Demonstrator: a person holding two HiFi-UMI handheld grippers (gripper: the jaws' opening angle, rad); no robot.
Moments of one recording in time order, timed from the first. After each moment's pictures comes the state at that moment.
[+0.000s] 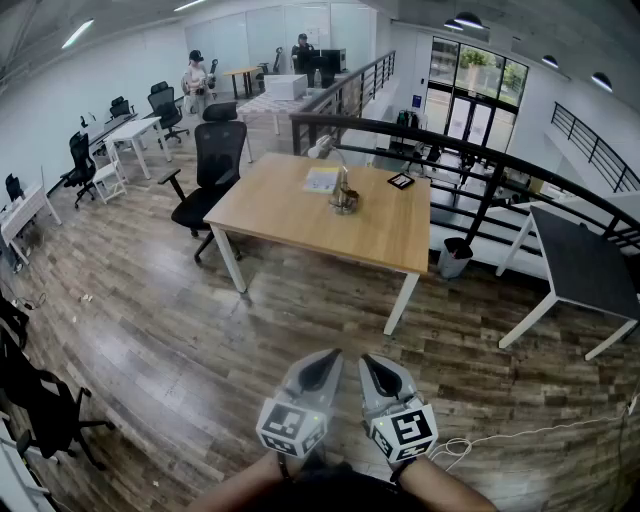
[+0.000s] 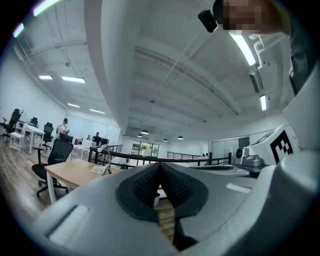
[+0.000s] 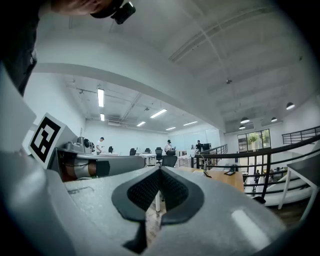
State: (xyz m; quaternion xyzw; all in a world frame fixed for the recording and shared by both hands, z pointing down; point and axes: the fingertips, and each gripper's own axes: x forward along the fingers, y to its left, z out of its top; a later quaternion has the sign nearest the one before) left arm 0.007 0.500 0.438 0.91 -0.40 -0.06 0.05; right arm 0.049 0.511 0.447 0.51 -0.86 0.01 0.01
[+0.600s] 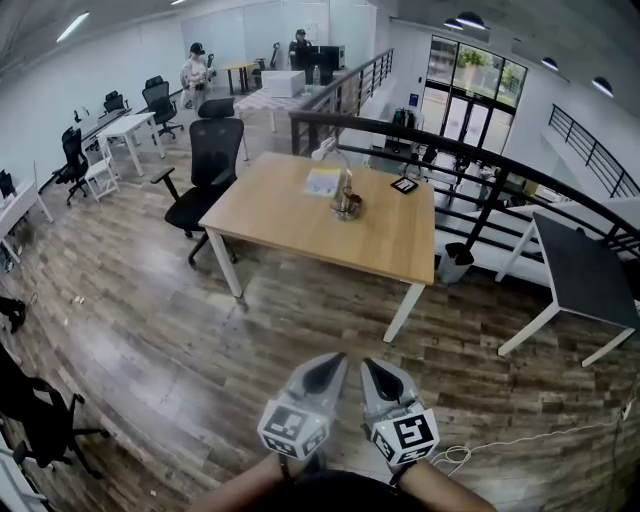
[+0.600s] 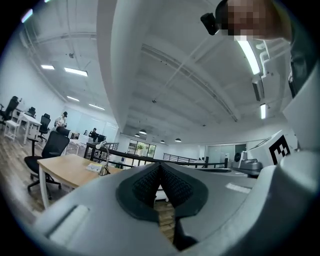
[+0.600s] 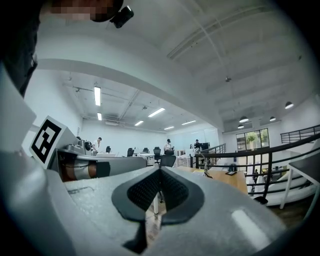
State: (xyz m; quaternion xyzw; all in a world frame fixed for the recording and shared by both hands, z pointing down) left arm -0.011 0.437 0.452 0.92 -0.38 -0.08 0.08; right arm 0.026 0.448 0.460 0.52 -0.85 0.01 0.01
